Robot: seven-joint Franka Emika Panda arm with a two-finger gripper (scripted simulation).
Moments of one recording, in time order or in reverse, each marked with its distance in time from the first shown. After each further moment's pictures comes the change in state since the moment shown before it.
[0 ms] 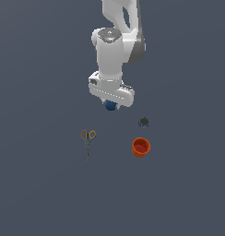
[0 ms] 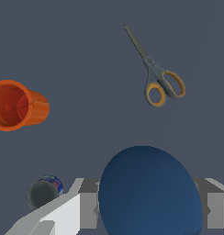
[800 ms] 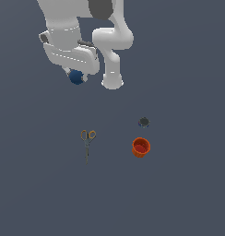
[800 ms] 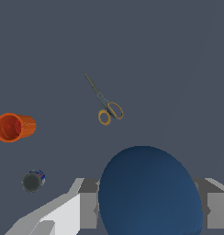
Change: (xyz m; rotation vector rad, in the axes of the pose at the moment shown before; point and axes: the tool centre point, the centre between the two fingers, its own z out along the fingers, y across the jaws) arm 0.049 0.121 -0.143 -0.001 0.000 0.002
